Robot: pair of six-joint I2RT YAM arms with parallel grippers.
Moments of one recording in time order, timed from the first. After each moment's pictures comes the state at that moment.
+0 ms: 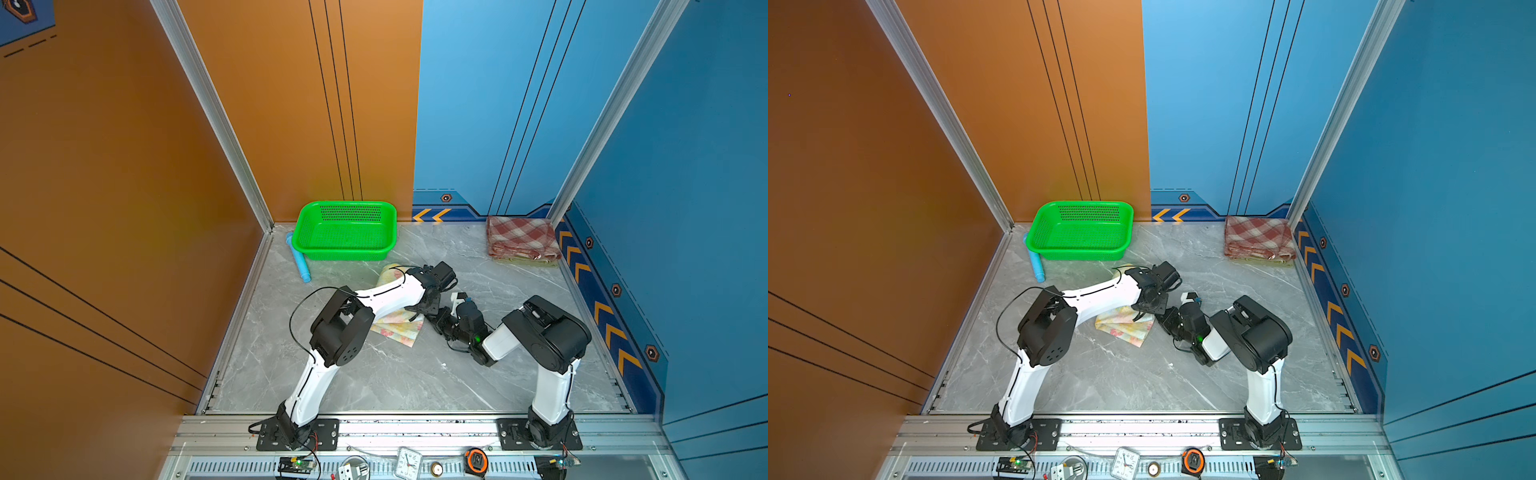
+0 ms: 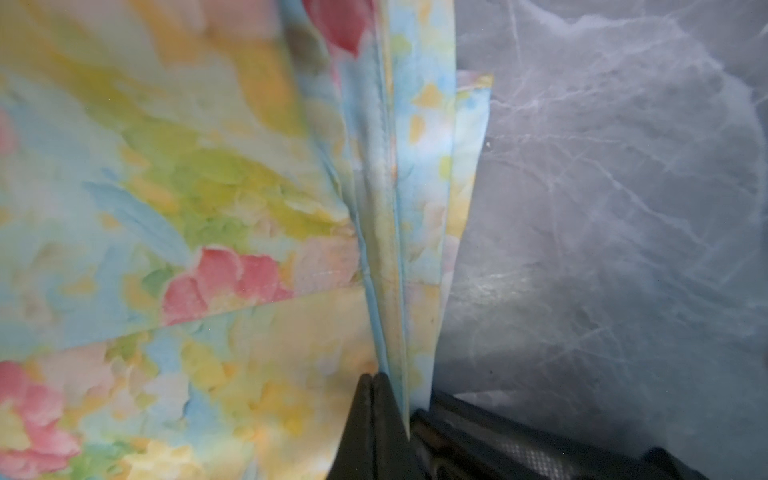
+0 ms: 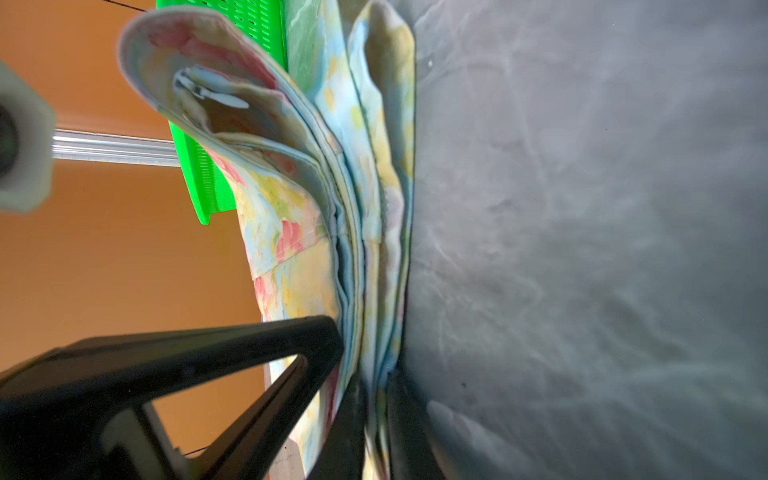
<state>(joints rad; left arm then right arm) -0.82 2.19 1.72 -0.80 -0.23 -0.60 0.59 1.92 0.50 0.98 -0.20 1.27</state>
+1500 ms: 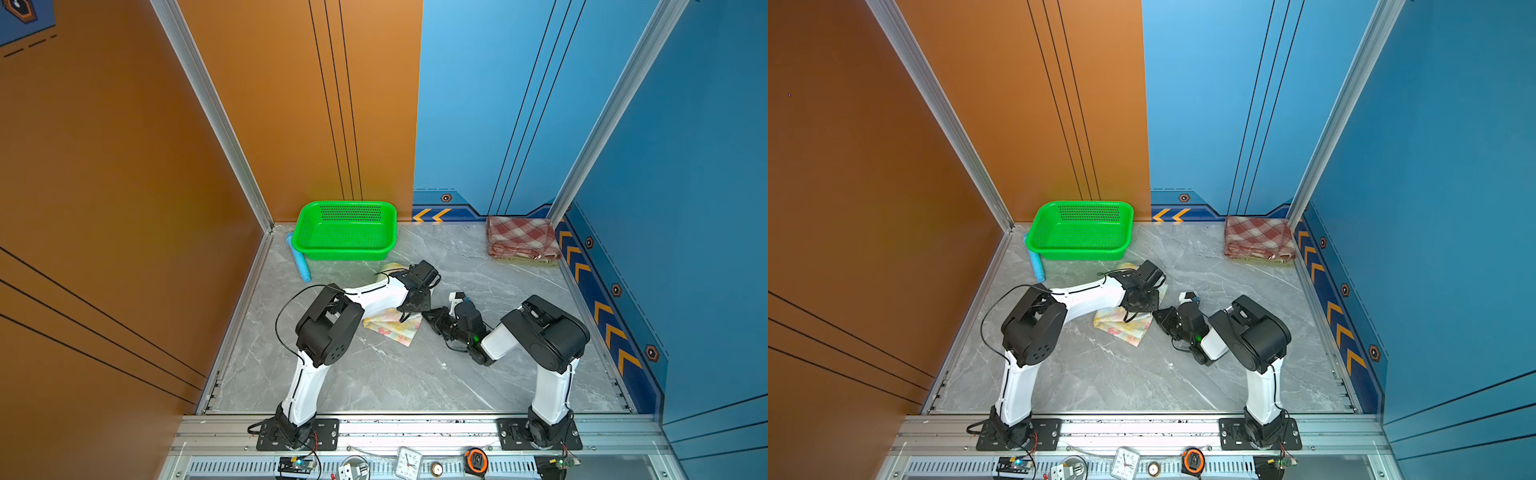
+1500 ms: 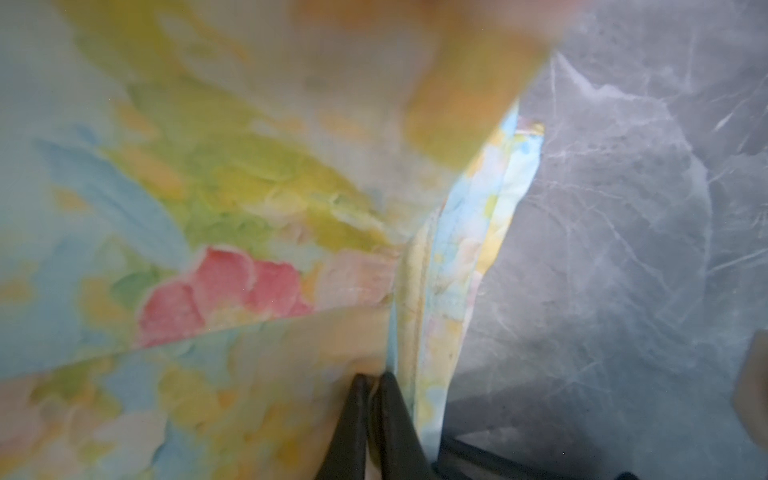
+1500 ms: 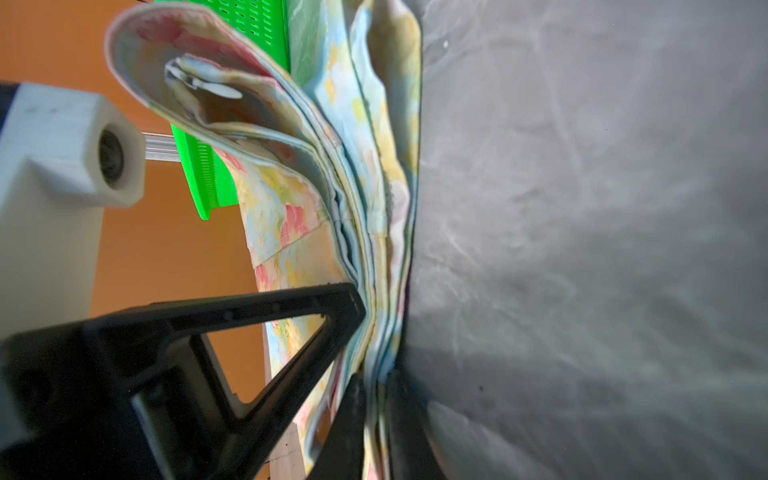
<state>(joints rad) -0.74 2.11 1.51 -0.56 -0.08 -0.68 0.60 1.93 0.50 0.98 -0.20 1.27</state>
